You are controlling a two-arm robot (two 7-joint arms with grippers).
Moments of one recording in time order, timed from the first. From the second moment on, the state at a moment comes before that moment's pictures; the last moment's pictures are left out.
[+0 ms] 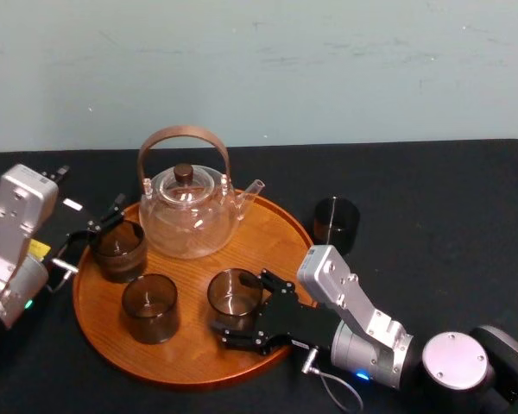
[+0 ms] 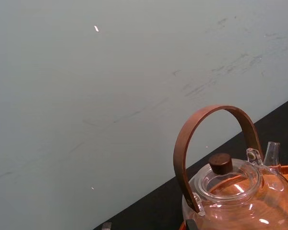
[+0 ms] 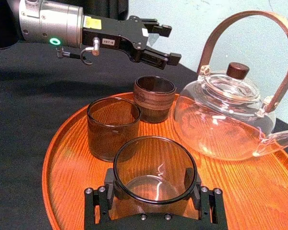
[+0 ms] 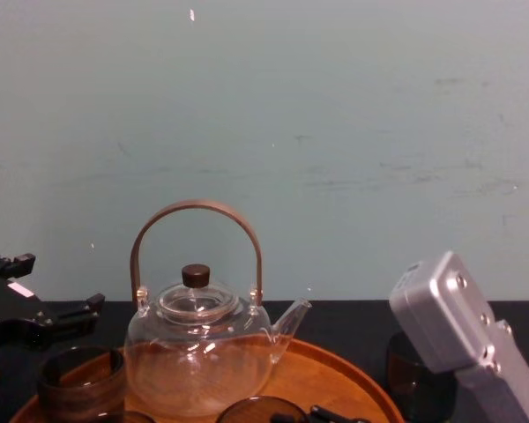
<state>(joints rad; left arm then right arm) -0.20 0.60 0.45 -1.41 -0.25 -0.12 0.03 0.20 0.33 -0.58 -1.36 0.14 -0.10 0.52</state>
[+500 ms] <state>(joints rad) -0.20 0.60 0.45 -1.41 -0.25 -0.12 0.03 0.20 0.33 -0.57 -1.36 0.15 -0.10 0.52</state>
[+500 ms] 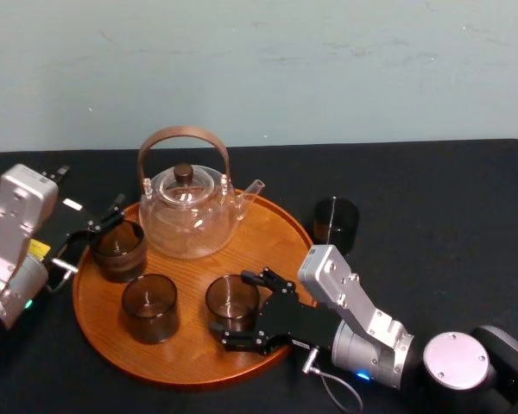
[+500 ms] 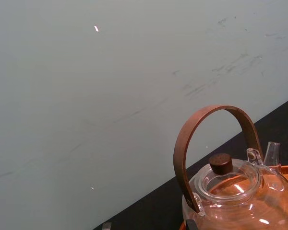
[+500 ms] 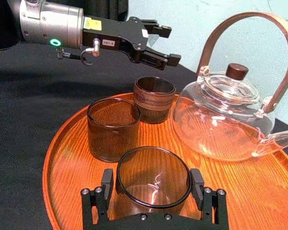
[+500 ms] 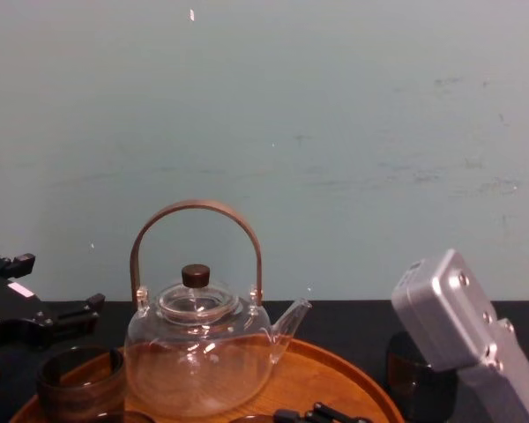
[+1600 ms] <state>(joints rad) -0.20 0.60 0.45 -1.41 -0.25 -0.12 0.03 0.05 0.45 -0.44 -1.60 0.24 -0.26 0.52</state>
